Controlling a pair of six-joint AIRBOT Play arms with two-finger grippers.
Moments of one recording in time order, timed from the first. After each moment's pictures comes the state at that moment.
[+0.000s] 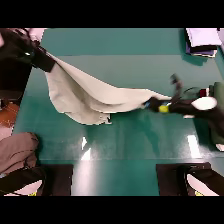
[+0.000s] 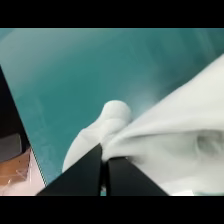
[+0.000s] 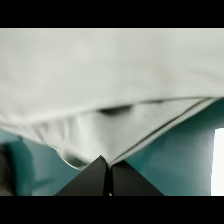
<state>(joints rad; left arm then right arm) -0.45 -1.19 1.79 1.91 -1.45 -1.42 0.09 -0.95 0.72 -0.59 0.86 1.37</state>
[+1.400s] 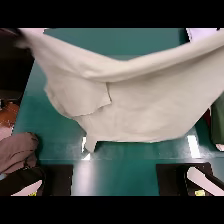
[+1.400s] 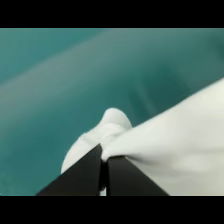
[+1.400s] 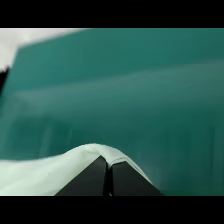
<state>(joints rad) -0.45 -1.14 1.92 1.70 -1.47 -1.41 -0.48 -1.12 1.94 -0.85 1.62 1.62</state>
